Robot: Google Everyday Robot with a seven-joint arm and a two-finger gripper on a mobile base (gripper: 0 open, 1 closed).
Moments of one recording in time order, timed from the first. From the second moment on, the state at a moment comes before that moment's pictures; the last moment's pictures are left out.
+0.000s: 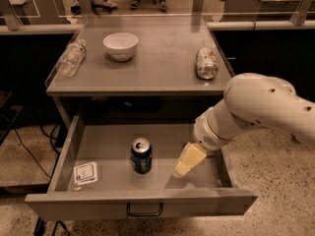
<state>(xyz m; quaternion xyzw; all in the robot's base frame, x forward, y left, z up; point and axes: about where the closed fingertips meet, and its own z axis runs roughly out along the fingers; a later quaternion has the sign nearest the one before) 0.494 -0.100 0.742 -0.52 0.82 0.10 0.22</state>
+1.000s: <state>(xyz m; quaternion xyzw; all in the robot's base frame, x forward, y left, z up) 0.495 -0.073 0.723 -0.50 0.82 0.16 0.25</state>
